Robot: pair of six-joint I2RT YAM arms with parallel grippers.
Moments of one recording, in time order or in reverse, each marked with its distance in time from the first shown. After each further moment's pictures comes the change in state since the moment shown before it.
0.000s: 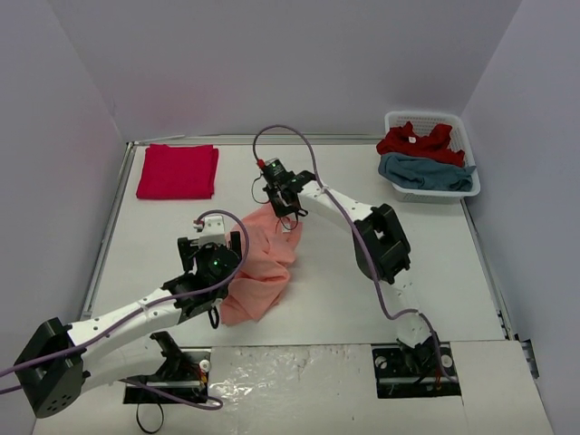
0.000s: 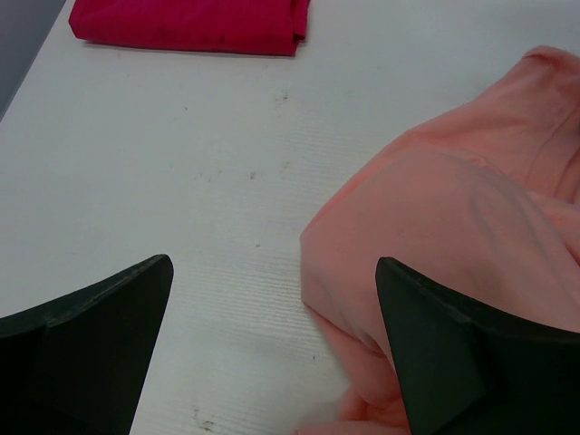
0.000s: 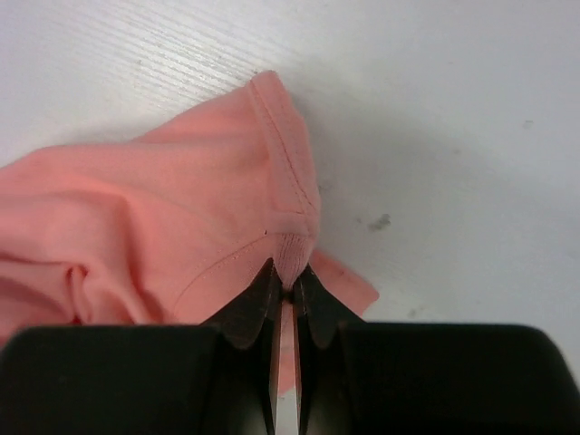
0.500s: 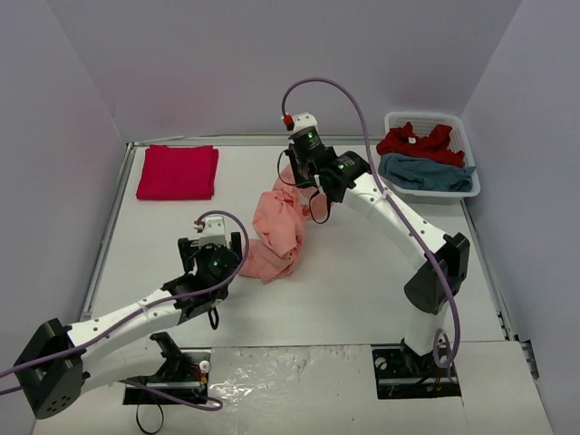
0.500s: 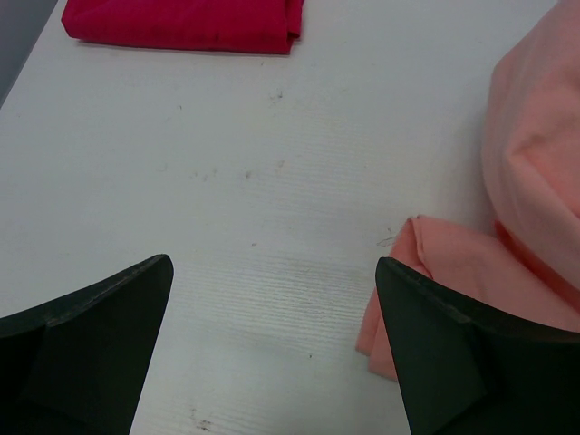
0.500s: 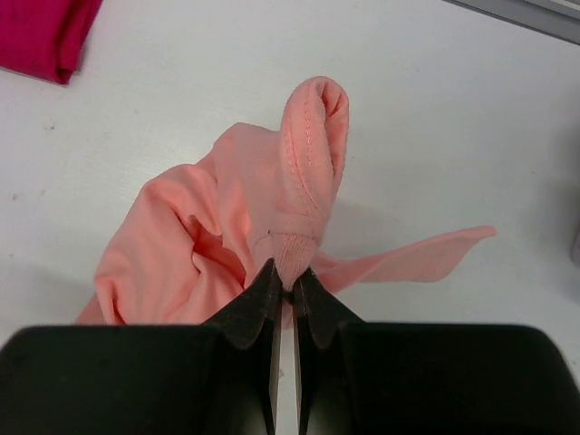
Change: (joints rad) left arm 0.000 0.000 0.000 0.002 0.011 0.000; right arm 0.000 -0.441 -0.018 -0.098 0.138 0.000
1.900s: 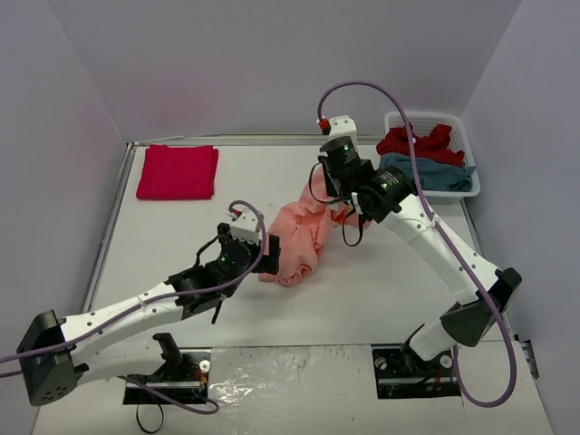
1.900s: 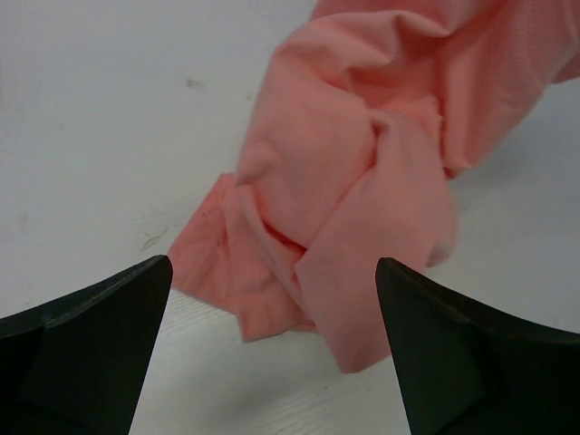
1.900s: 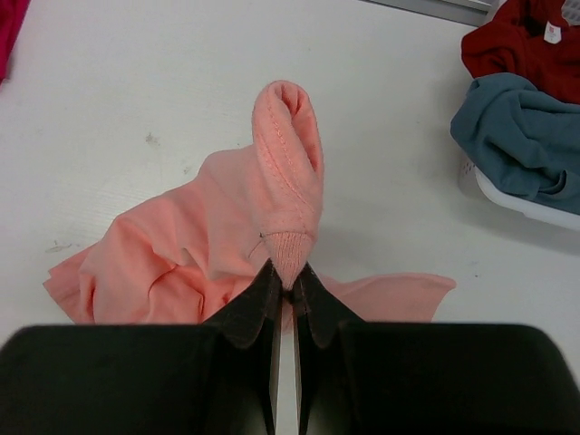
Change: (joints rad) left arm -0.110 0.012 0.158 0.003 0.429 0.029; right arm 0.016 -0.317 -0.185 -0.099 0.191 0.028
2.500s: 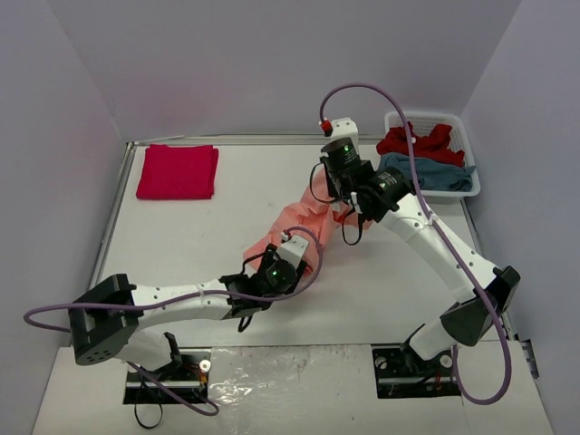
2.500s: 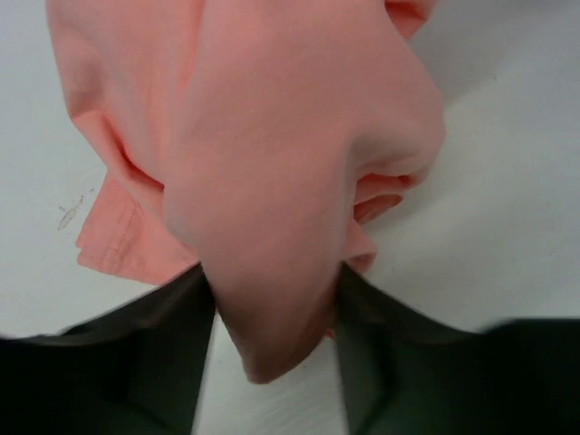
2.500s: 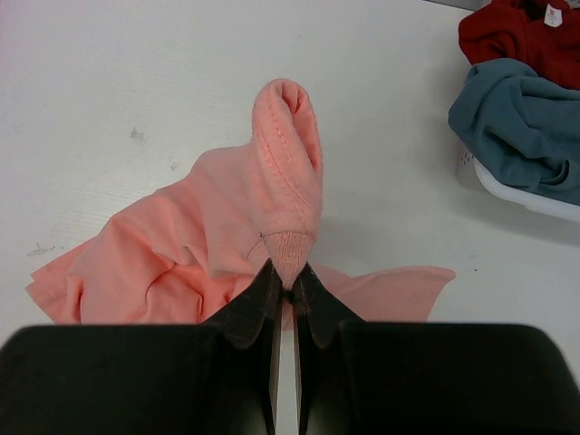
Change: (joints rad) left arm -0.198 0.373 0.085 0.046 -0.047 0.071; right arm -0.029 0.000 -0.048 0.028 -0.005 0.003
